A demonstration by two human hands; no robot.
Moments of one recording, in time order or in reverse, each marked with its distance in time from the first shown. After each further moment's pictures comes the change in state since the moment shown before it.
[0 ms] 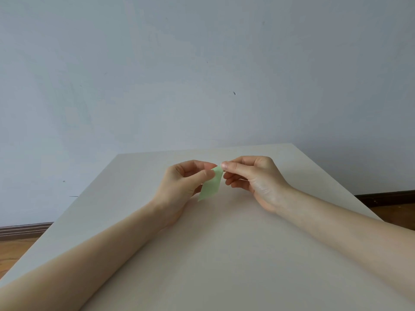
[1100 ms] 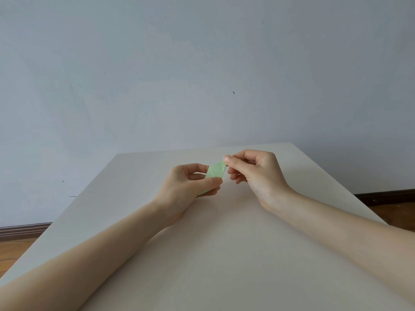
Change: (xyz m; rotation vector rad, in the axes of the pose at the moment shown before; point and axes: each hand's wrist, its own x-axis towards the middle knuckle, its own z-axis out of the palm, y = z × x) left_hand 0.004 -0.004 0.001 0.068 -0.017 -0.080; right_hand 0.004 0.006 0.001 -0.134 0.142 -0.180
